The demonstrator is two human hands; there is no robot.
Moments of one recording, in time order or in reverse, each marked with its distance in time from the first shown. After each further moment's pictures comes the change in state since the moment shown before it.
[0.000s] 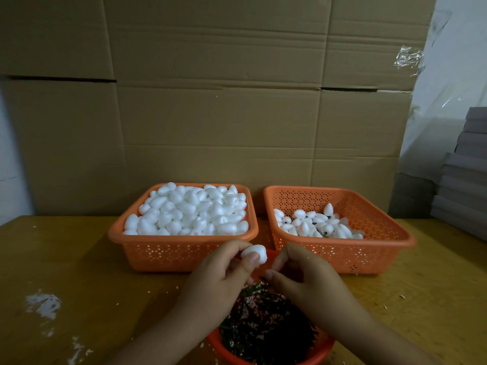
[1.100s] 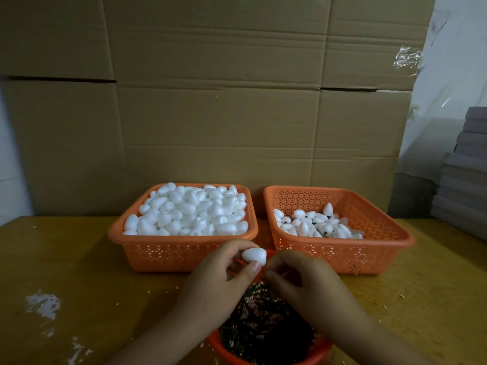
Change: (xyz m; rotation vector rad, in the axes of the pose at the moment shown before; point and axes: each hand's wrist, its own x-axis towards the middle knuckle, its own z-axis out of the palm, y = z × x) left_hand 0.000 0.003 0.000 0.028 0.002 0.002; right_hand -0.001 0.000 0.001 -0.192 -0.002 -0.097
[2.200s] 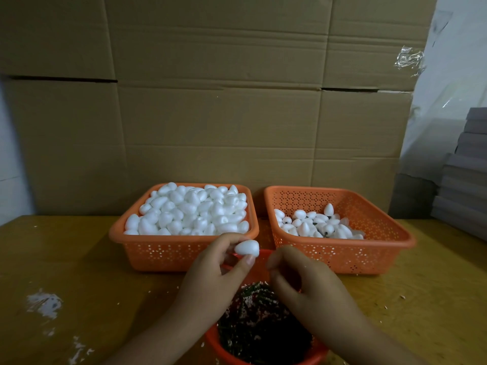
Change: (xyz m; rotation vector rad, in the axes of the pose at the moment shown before) left_hand 0.001 -0.002 -0.002 -0.066 0.097 -0.022; right_hand -0.007 -0.007 0.000 -0.015 0.051 -0.076
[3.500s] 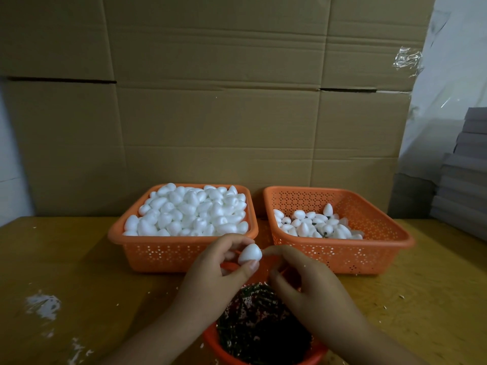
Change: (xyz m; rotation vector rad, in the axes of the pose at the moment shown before) left_hand 0.001 0.006 -0.002 -0.010 -0.042 -0.027; right_hand 0.000 0.001 0.002 0.046 0.018 0.019
